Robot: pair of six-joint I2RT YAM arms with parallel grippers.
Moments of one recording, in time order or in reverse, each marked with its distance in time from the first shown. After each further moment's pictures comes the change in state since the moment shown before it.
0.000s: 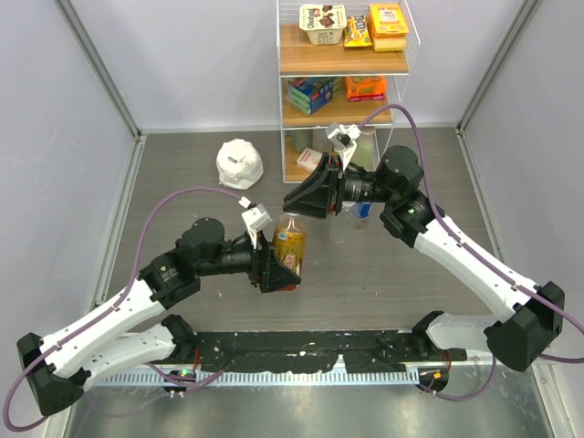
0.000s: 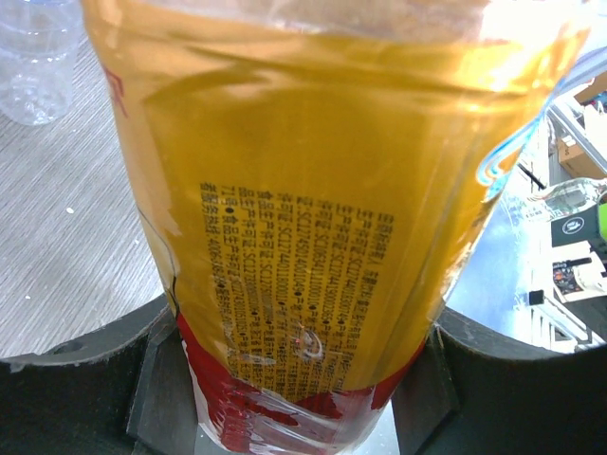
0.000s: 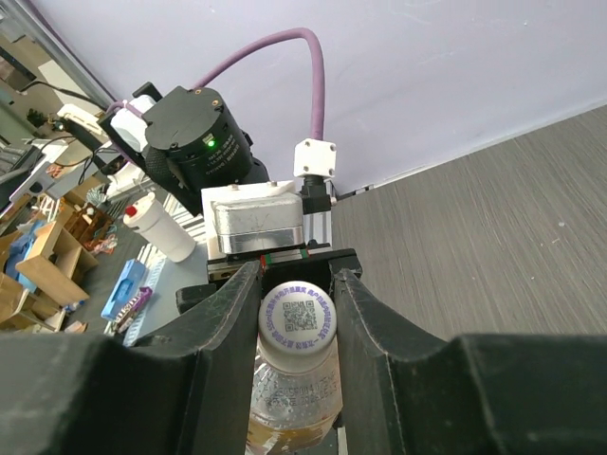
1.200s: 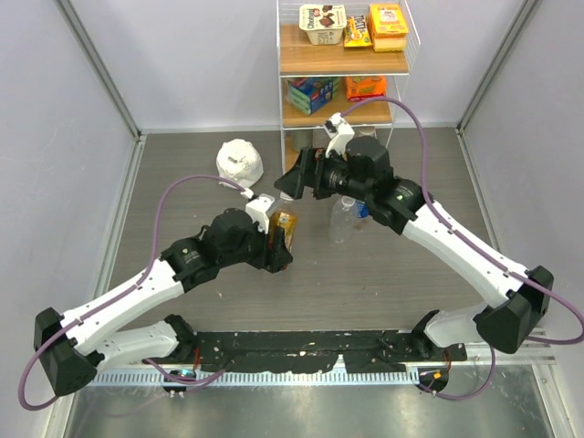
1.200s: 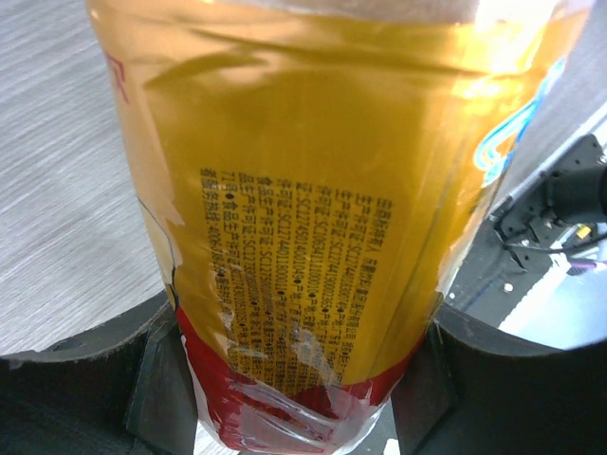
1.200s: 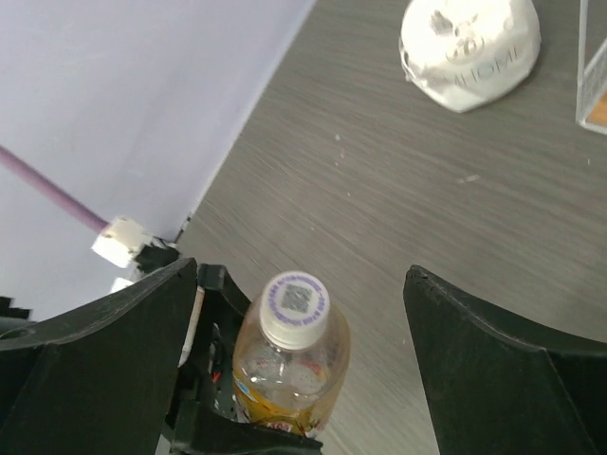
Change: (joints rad) left arm 0.000 0.188 0.085 -0.200 -0.411 0.023; right arm 0.060 0.088 0.214 -0.533 0.706 0.002
